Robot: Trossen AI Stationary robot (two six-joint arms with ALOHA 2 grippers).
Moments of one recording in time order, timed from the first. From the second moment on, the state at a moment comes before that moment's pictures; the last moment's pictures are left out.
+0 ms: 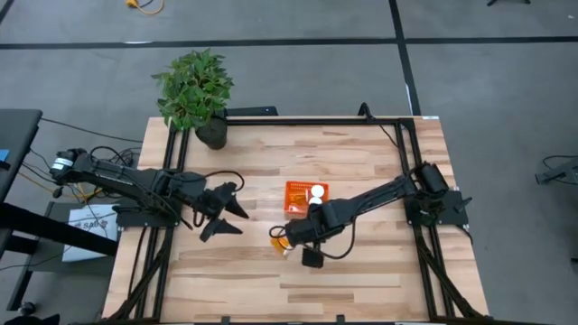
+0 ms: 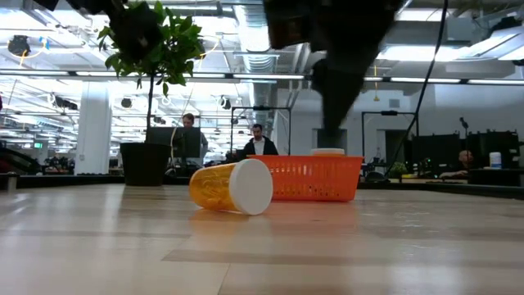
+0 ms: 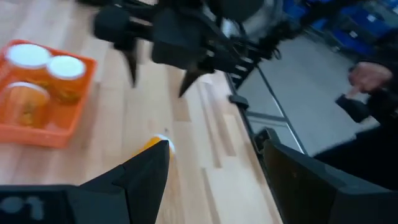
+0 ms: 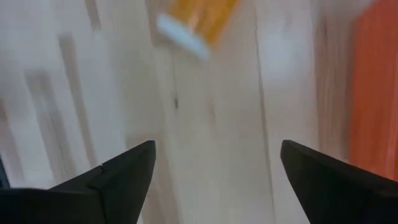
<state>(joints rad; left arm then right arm) -0.18 0.90 0.62 -0.08 0.23 -0.38 0.32 1.98 1.59 -0.95 -0.04 0.42</state>
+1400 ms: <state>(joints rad) -0.14 1.69 1.23 -0.56 0.20 0.32 0.35 1.11 1.13 -1.20 0.41 0.67</state>
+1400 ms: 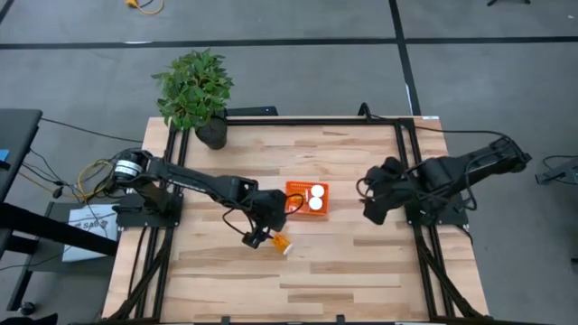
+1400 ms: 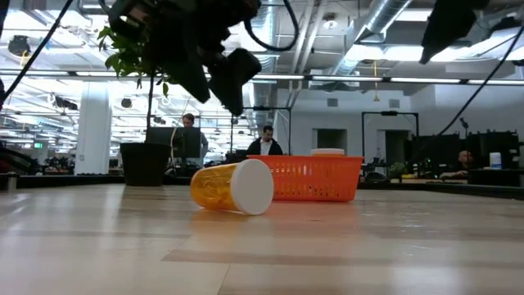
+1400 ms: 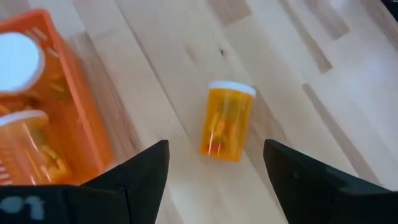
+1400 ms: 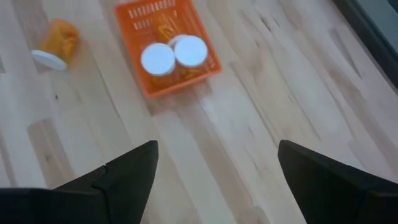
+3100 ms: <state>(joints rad) -0.19 1.95 1.46 -0.71 0.15 0.46 0.33 1.08 1.05 -1.26 0.41 0.65</state>
